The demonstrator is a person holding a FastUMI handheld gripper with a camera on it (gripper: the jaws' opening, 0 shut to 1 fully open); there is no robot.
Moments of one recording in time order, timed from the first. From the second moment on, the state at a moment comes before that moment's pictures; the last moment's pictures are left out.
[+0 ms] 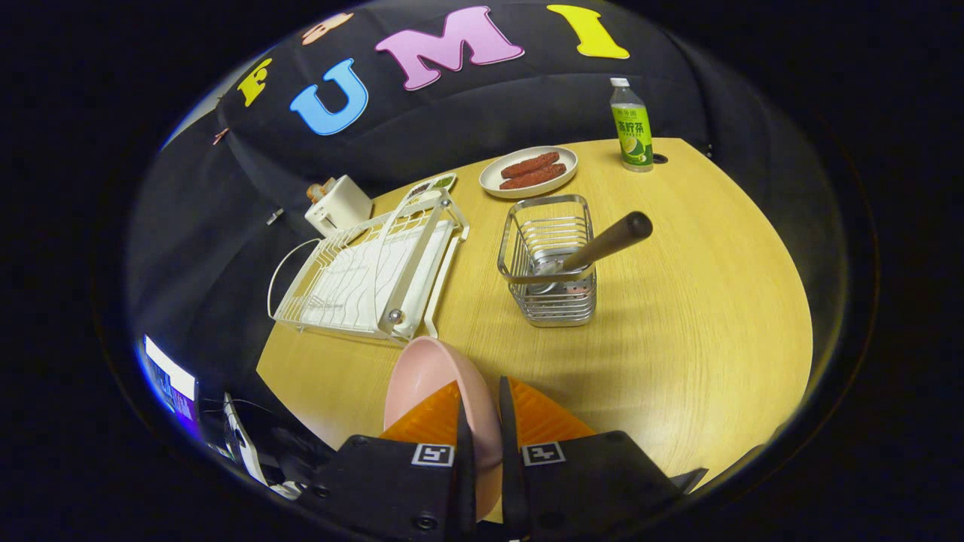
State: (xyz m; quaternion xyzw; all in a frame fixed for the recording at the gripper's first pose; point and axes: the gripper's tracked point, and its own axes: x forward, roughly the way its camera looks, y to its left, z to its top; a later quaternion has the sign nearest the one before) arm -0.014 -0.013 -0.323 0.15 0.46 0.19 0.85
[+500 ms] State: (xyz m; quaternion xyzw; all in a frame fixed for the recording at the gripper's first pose) arm -0.005 -0.040 -0.346 0.11 0.44 0.22 0.86
